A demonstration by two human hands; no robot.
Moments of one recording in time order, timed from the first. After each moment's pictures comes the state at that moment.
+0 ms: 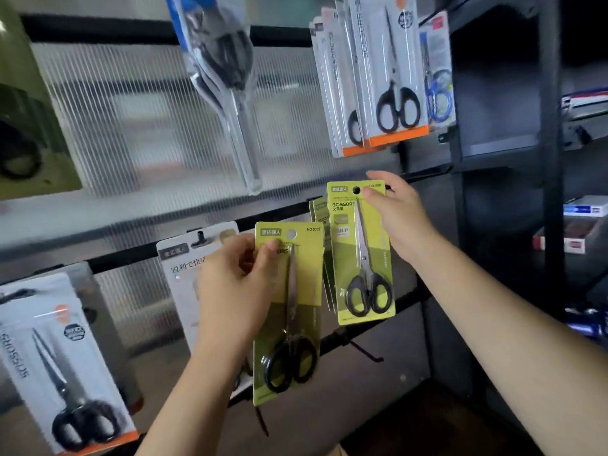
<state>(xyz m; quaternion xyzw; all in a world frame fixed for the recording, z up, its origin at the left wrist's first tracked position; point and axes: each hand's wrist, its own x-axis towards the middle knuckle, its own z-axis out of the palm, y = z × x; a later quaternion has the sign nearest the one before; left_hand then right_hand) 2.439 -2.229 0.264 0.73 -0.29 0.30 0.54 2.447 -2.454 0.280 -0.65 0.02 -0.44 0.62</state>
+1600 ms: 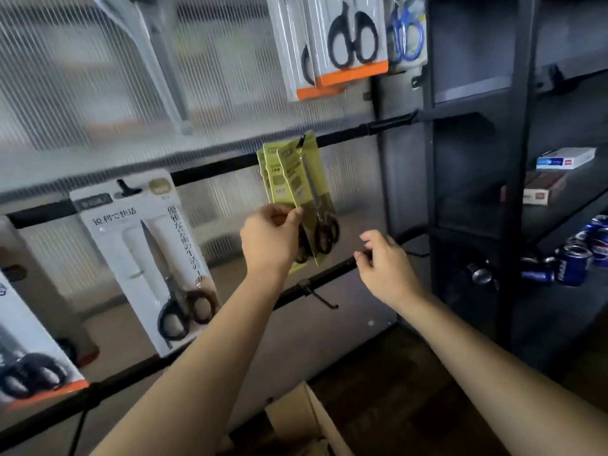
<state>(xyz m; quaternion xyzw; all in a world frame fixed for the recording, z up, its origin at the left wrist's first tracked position) 2.471 -2.339 0.223 0.78 -0.19 0.19 0.56 2.417 -2.484 0.137 -0.87 0.16 -0.37 0.27</state>
